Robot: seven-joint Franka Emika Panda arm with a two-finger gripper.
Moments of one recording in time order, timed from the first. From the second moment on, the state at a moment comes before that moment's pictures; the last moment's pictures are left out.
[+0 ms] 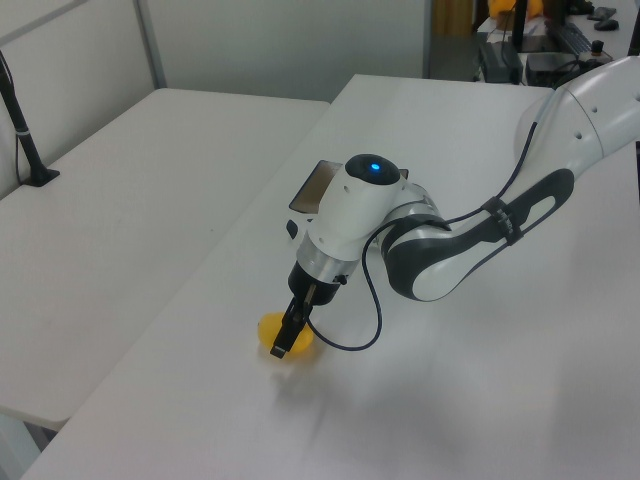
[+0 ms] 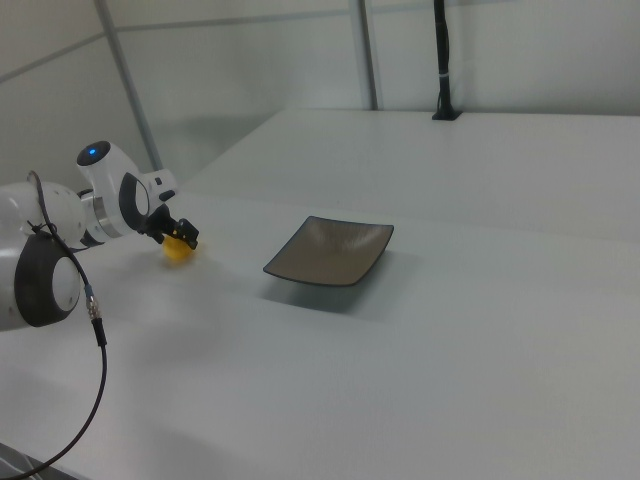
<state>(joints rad) 0.57 0.91 0.04 -1.15 -0.22 2.51 0.50</state>
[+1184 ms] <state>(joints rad) 0.56 0.79 0.02 -1.16 -0.22 2.48 0.51</state>
